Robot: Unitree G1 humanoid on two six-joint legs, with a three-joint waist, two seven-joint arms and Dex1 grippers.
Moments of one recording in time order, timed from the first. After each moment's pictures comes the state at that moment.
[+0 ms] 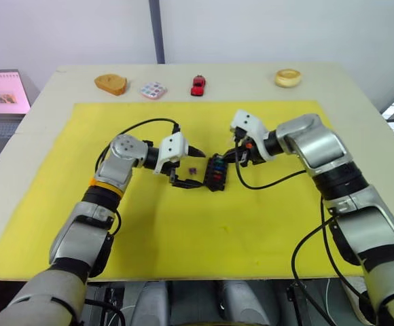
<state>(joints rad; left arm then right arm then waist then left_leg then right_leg) -0.87 0.37 -0.22 0.65 -0.07 -0.14 -1.37 -0.98 -0.59 0.36 0.27 0.08 0.83 1.19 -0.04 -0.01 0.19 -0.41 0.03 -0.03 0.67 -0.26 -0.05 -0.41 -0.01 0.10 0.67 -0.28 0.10</state>
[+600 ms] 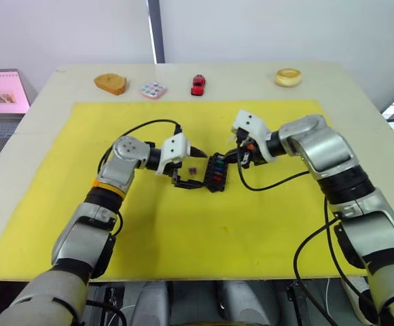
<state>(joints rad) -0.87 0.35 -0.23 0.65 -0.07 -0.14 -1.35 -0.96 -0.61 0.37 0.20 0.09 0.83 1.15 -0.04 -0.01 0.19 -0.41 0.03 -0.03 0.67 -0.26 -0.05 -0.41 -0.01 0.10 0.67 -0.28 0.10</state>
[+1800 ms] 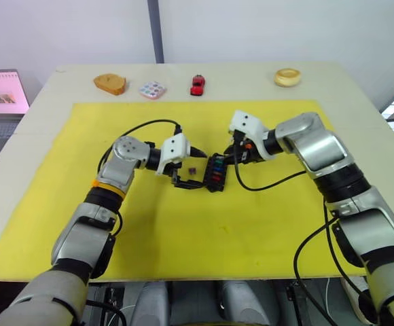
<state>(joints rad) -0.87 0.35 -0.23 0.65 -0.07 -0.14 -1.35 -0.98 -0.61 0.39 0.24 0.04 0.78 1.17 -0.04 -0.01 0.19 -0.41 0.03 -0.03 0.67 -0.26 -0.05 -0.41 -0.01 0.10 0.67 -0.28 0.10</state>
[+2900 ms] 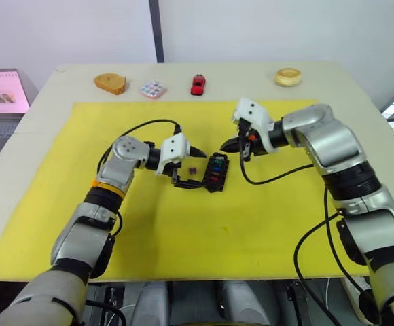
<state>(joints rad) -0.87 0.36 -0.23 0.65 -0.07 -0.14 -1.35 -0.96 -0.63 0.33 0.15 0.14 0.77 1.16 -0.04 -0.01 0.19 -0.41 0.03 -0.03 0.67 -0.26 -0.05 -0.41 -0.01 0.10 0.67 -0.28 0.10</state>
